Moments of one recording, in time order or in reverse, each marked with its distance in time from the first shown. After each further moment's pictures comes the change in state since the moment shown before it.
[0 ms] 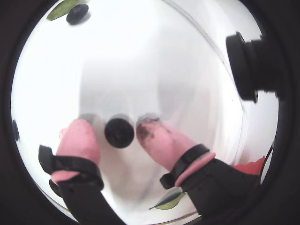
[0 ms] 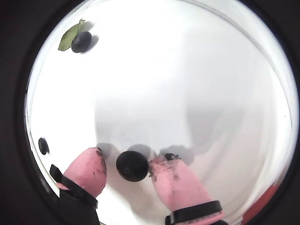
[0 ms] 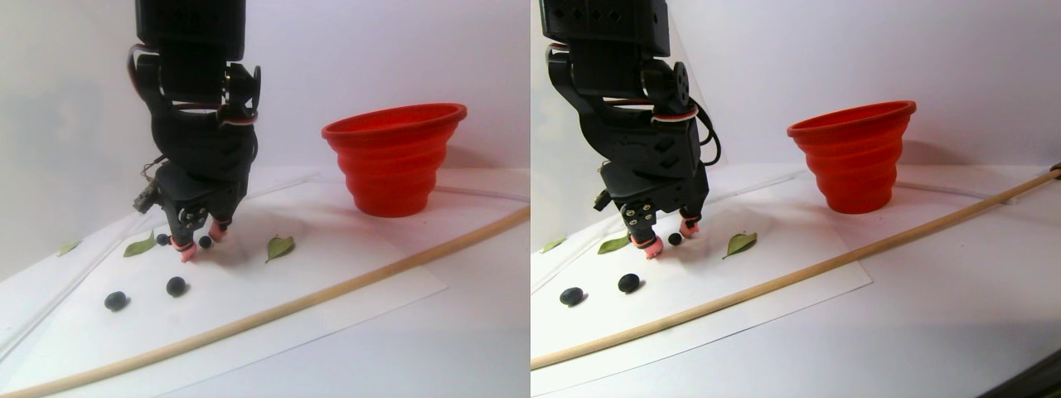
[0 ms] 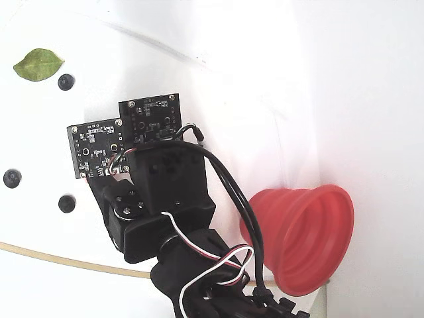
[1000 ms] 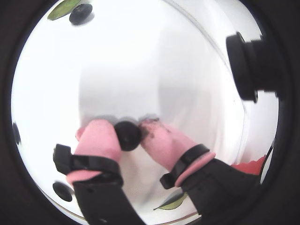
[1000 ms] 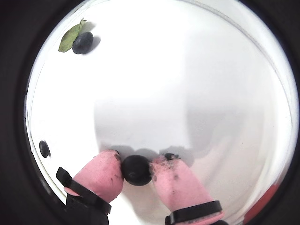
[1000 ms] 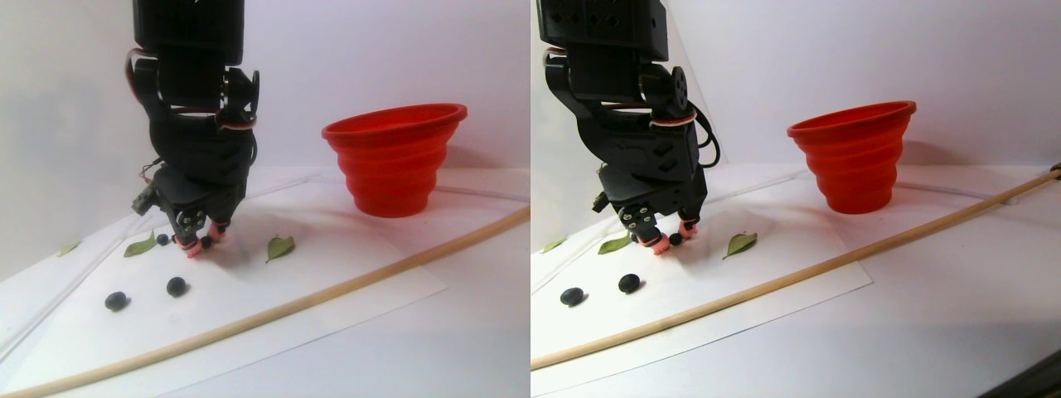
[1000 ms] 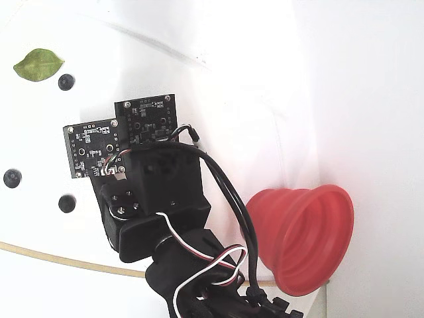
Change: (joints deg) arm -0.1 -0.2 0.1 -0.4 0.9
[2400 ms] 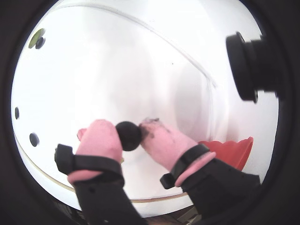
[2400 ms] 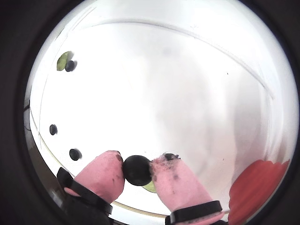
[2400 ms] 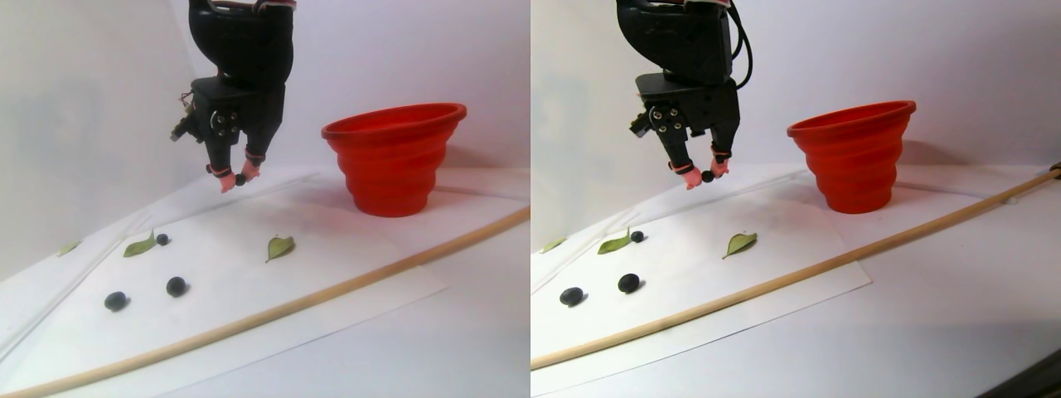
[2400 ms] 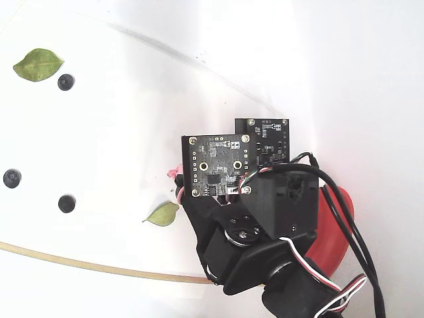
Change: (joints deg) arm 7.5 36.5 13.2 25.1 2.1
